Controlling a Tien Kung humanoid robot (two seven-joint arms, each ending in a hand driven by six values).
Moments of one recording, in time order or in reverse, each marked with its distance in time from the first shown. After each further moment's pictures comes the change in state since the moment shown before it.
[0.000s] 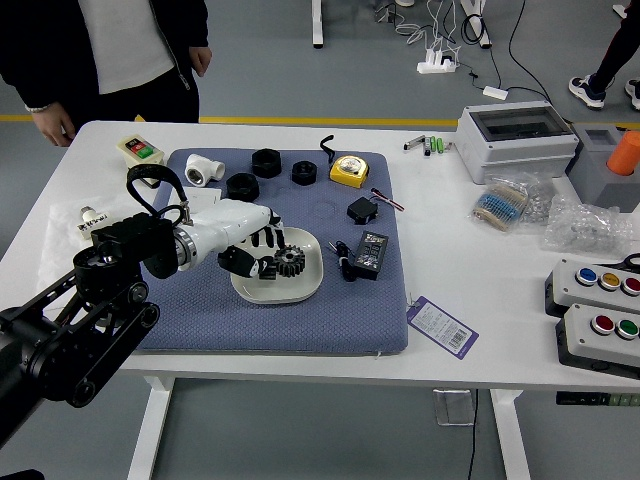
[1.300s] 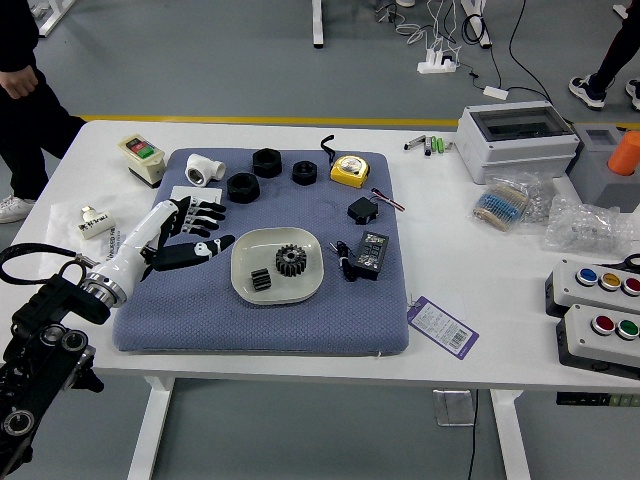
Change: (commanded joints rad) left arm 0.322 -0.031 -0.313 0.063 -0.839 0.180 -0.101; right arm -0.021 0.012 -0.015 -0.005 0.004 0.004 0.000
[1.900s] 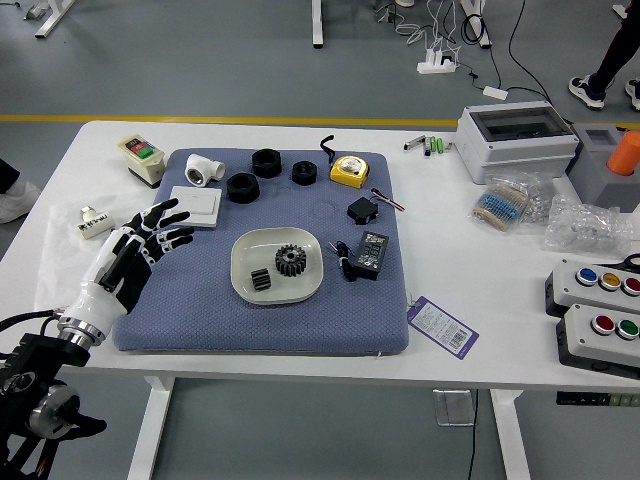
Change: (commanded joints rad) left arm 0.168 -0.072 -0.138 -0.134 -0.361 -0.026 -0.056; right arm 0.003 0.002 0.006 -0.001 -0.004 0.003 0.000
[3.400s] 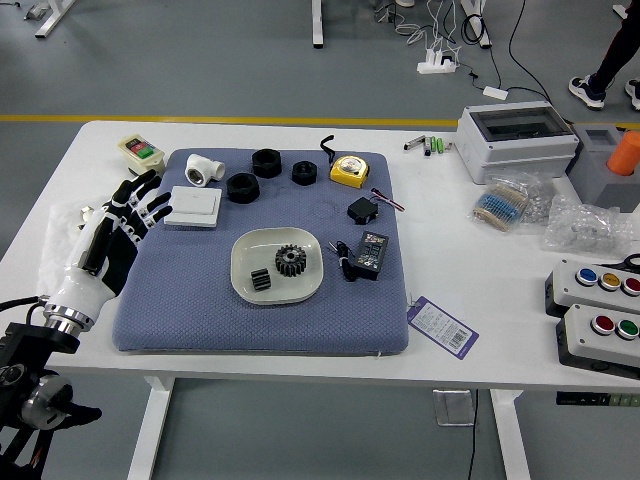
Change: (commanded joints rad) left arm -0.005 -0.006 -0.032 -0.043 0.012 0.009 -0.008; right arm 0.016 -0.005 -0.018 0.002 -0.003 0.001 -0.003
